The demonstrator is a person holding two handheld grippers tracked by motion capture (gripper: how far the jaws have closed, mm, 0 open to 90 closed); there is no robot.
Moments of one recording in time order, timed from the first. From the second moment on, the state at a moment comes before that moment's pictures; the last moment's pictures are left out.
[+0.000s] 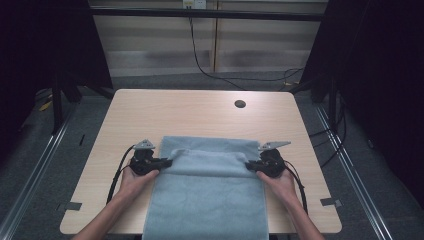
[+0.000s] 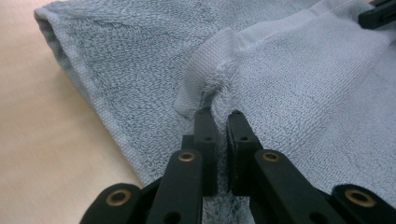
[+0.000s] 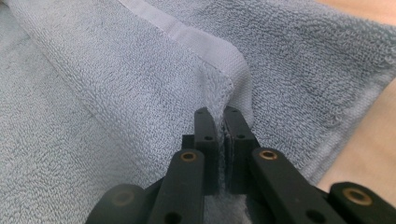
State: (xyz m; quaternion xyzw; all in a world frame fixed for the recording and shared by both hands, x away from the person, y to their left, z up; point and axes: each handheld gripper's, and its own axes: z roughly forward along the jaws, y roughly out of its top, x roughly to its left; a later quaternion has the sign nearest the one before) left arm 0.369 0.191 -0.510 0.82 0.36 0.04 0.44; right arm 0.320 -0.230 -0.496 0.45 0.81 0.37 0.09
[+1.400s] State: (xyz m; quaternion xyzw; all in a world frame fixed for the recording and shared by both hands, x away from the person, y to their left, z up) left arm 0.461 0.168 -0.500 0.82 0.40 0.10 0.40; right arm 0.423 -0.225 -0.499 0.51 0.76 0.37 0.13
